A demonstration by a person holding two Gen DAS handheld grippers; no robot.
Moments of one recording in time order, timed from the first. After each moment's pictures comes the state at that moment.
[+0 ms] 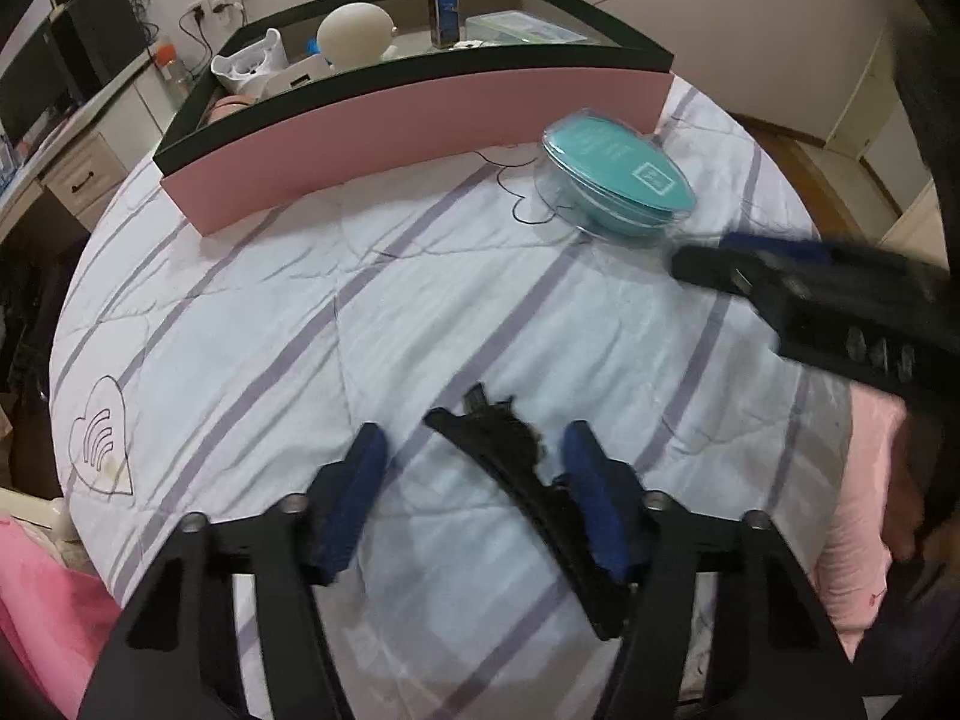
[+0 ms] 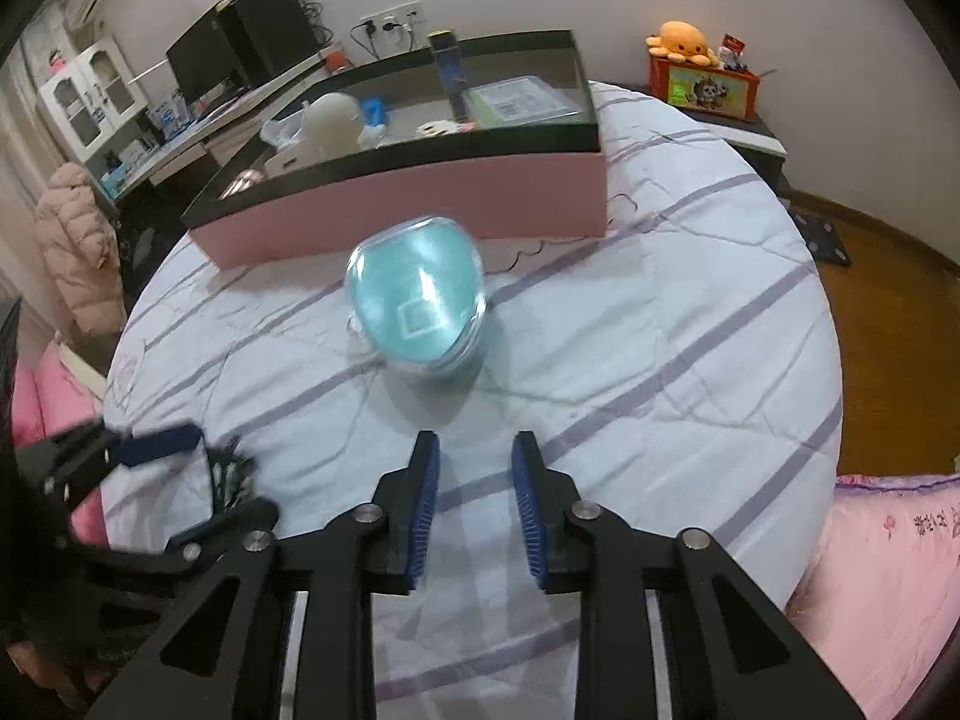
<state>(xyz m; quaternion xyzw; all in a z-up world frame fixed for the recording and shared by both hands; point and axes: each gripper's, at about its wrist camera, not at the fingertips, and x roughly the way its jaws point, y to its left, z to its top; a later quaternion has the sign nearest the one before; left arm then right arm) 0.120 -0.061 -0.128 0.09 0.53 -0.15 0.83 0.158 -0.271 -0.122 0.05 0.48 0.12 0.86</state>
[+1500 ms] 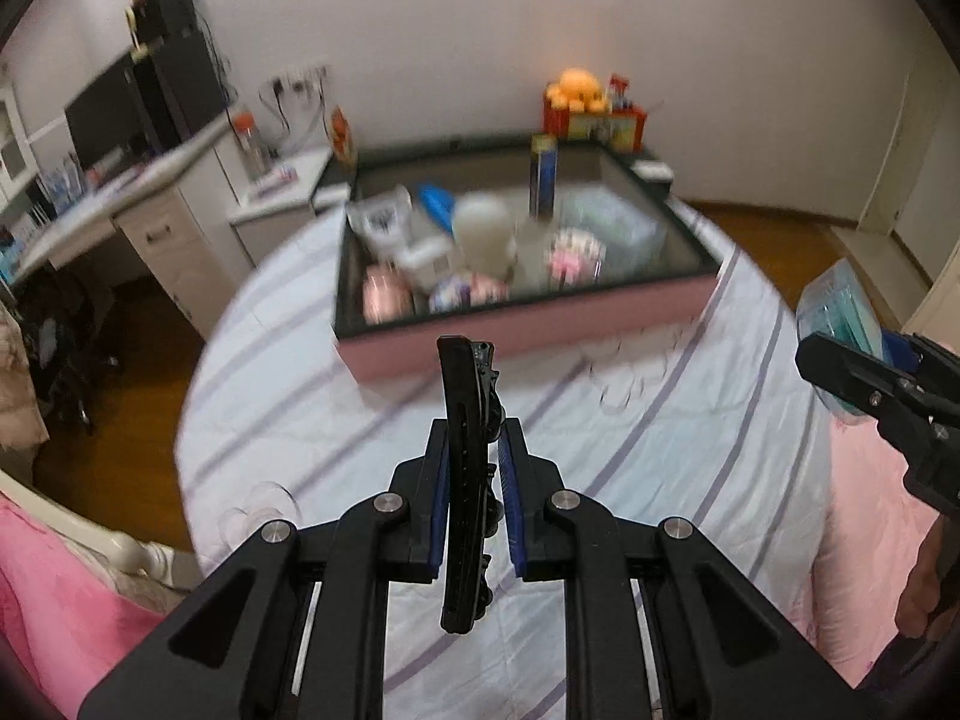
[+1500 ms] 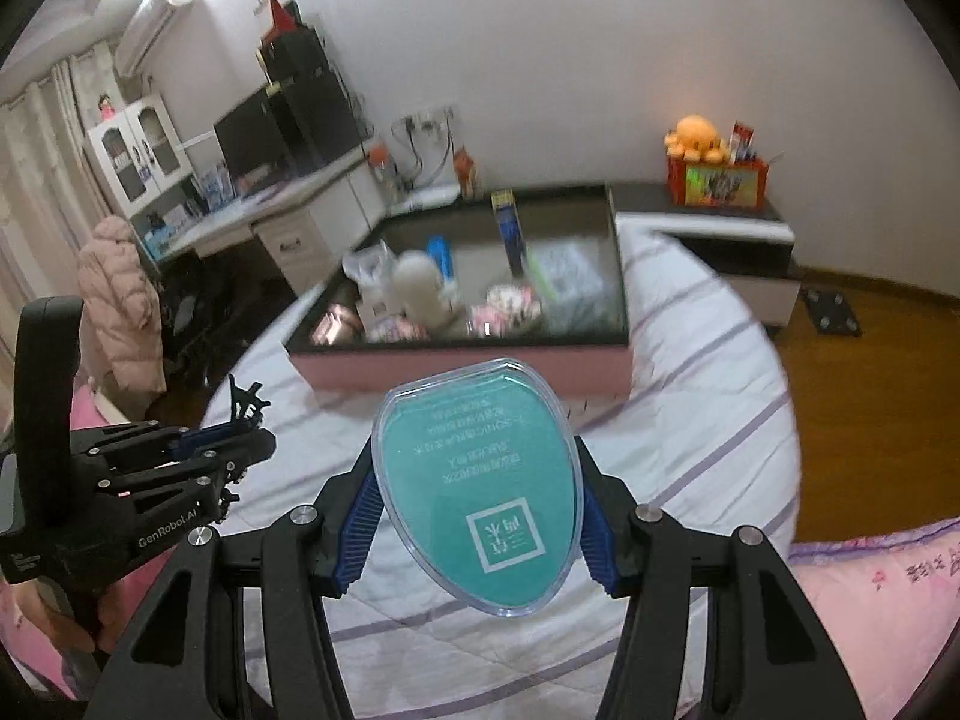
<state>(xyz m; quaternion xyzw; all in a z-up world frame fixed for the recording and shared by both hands) 0.137 -0.008 -0.019 0.07 0.42 -0.09 0.90 0.126 -0.266 -0.029 0.08 0.36 0.15 0.92</state>
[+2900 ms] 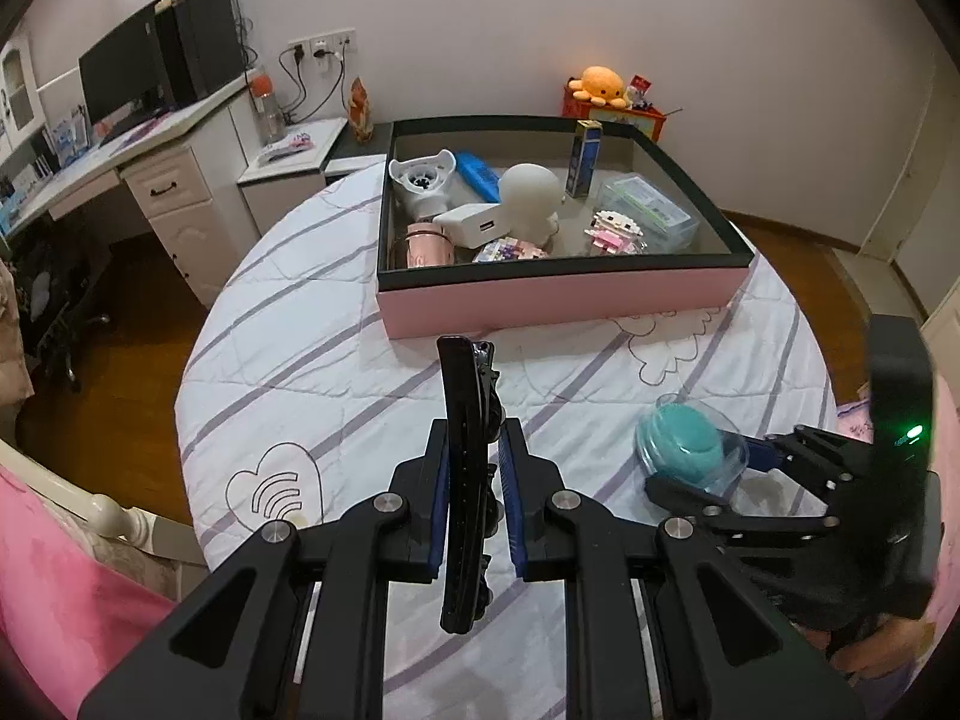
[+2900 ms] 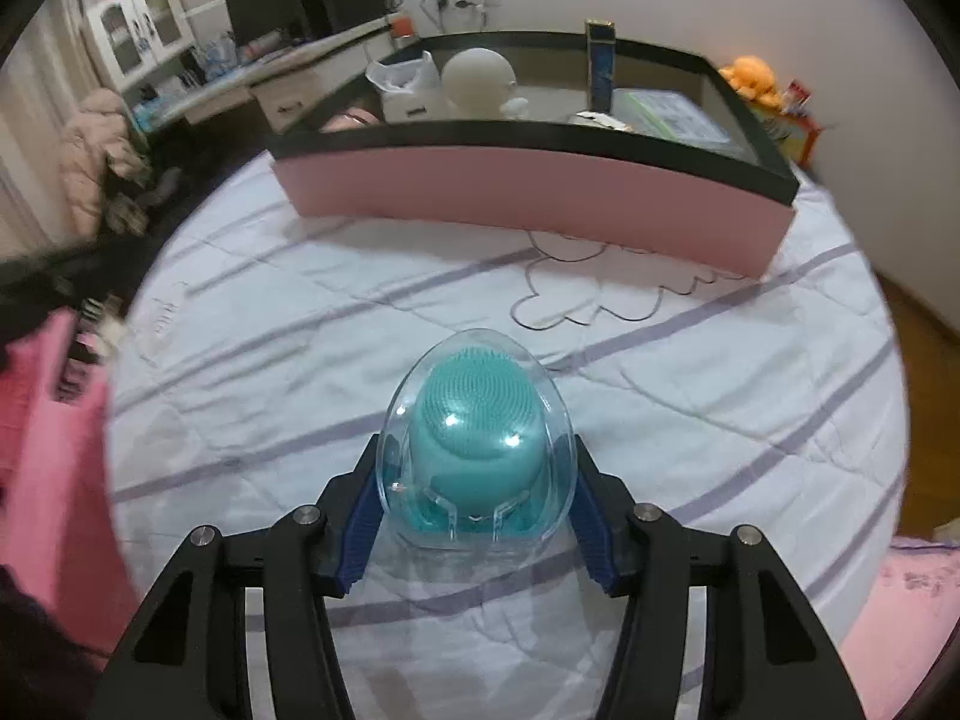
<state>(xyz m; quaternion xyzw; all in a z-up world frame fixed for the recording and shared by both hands) 0.147 0.028 -0.049 0.03 0.45 -0.09 0.89 0.154 -0.200 -0.129 0.02 0.49 0.19 0.85</state>
